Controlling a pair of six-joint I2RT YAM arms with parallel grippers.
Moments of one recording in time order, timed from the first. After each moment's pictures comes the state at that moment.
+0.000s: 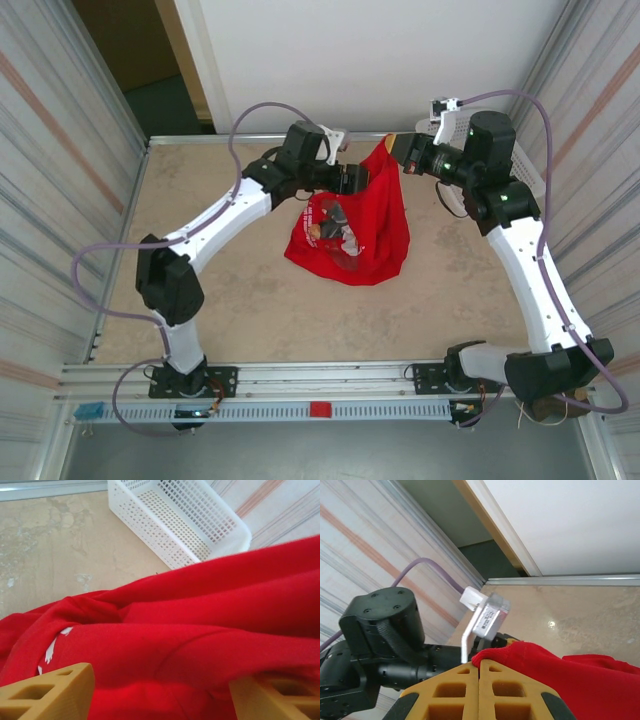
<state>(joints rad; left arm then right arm) -0.67 1.85 1.77 -0.49 0.30 -0.37 0.25 1.24 1.46 -0.43 -0.56 0.52</state>
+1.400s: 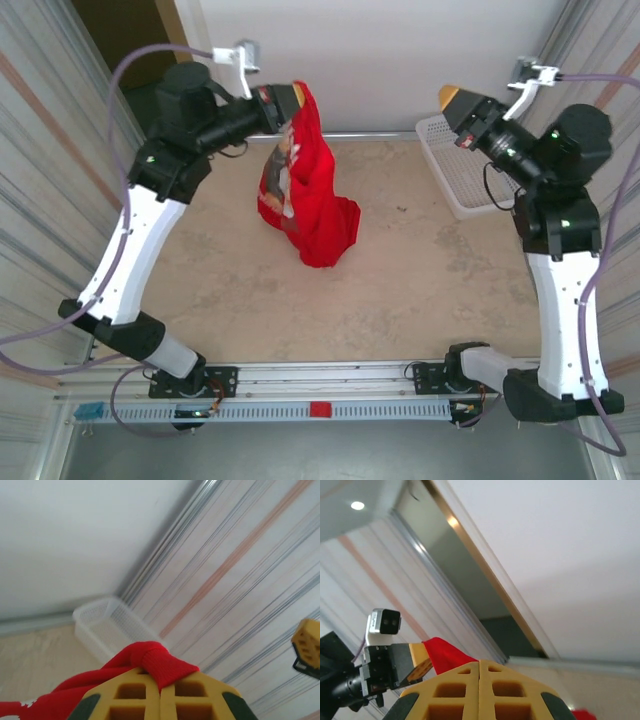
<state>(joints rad) -0.50 1.53 2.08 -0.53 0.40 -0.58 0.13 1.14 1.74 -0.38 -0.55 0.69</state>
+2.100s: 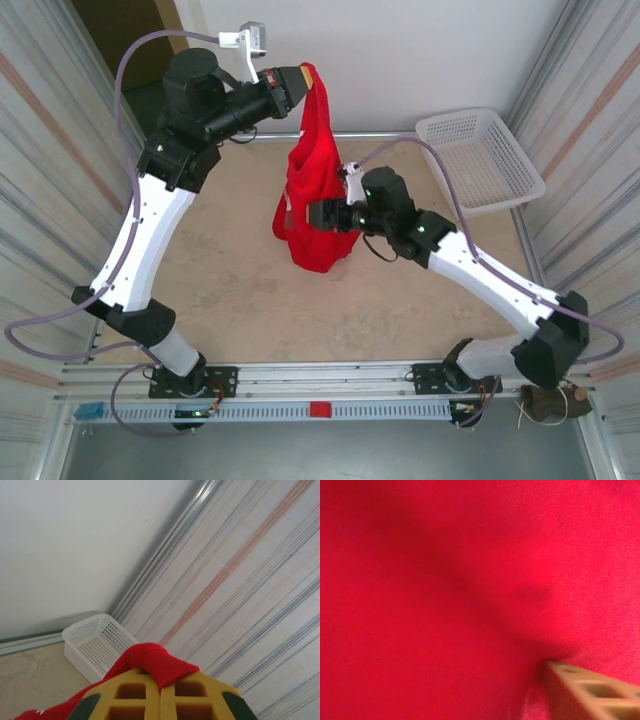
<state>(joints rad) -0.52 1.63 2.18 -0.52 0.36 -0.60 0.73 1.36 1.24 -0.32 -0.18 0.51</state>
